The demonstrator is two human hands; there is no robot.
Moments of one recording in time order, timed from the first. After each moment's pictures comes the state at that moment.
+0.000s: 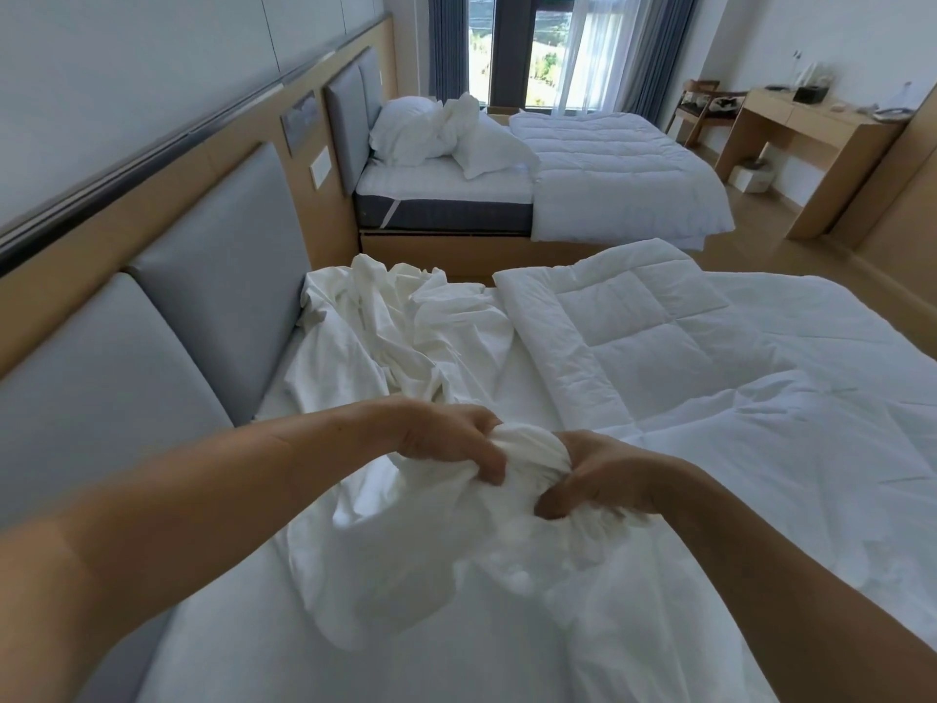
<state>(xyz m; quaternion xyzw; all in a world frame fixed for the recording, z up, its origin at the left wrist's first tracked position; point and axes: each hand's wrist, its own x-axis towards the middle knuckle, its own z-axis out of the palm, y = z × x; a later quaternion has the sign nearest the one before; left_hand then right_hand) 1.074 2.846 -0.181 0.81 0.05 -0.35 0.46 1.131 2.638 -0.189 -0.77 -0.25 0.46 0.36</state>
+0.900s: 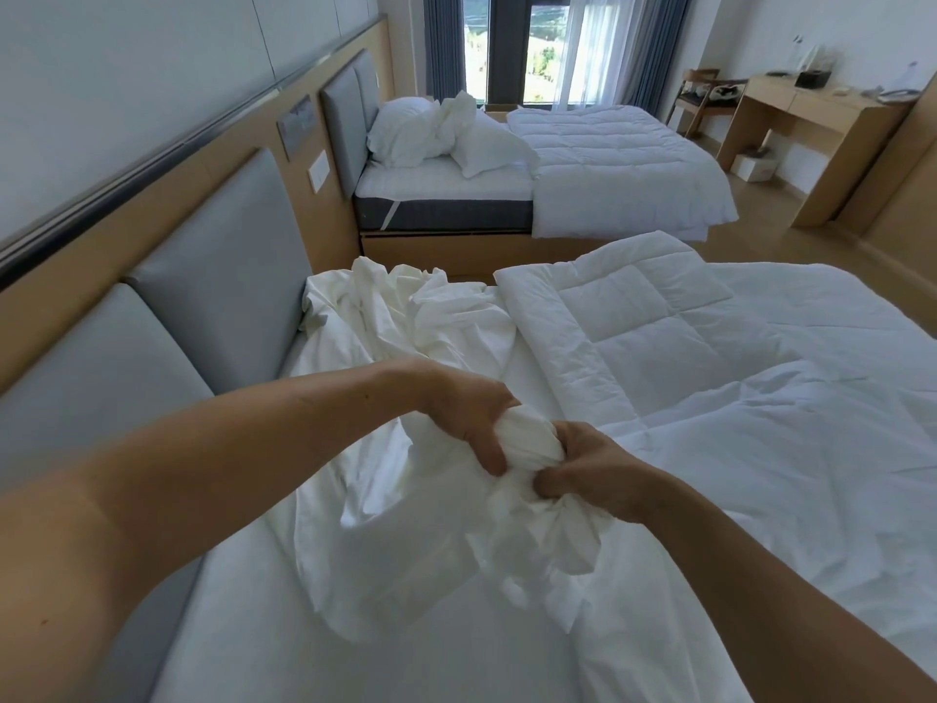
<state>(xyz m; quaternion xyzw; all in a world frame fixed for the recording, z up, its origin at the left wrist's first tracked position) 1.105 2.837 -0.155 0.92 -0.07 -0.33 0.22 1.123 2.644 -0.208 -0.73 -0.24 0.40 0.50</state>
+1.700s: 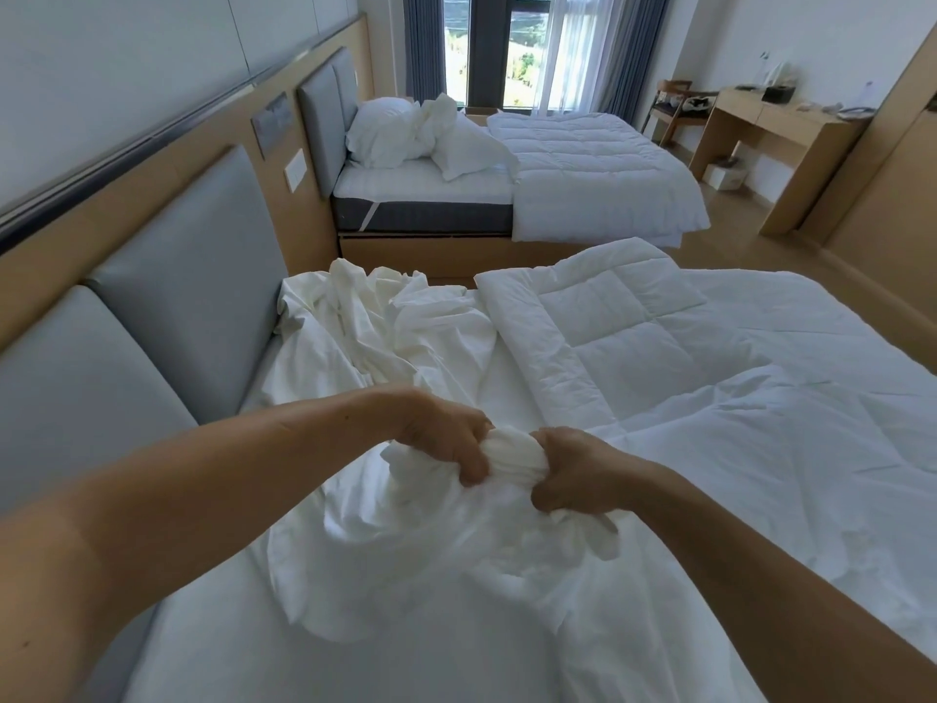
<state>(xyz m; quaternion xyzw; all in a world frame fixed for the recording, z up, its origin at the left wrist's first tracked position) 1.106 2.842 -0.177 0.86 0.02 -0.40 0.32 1.137 2.648 -0.195 -0.88 -0.30 0.31 0.21</state>
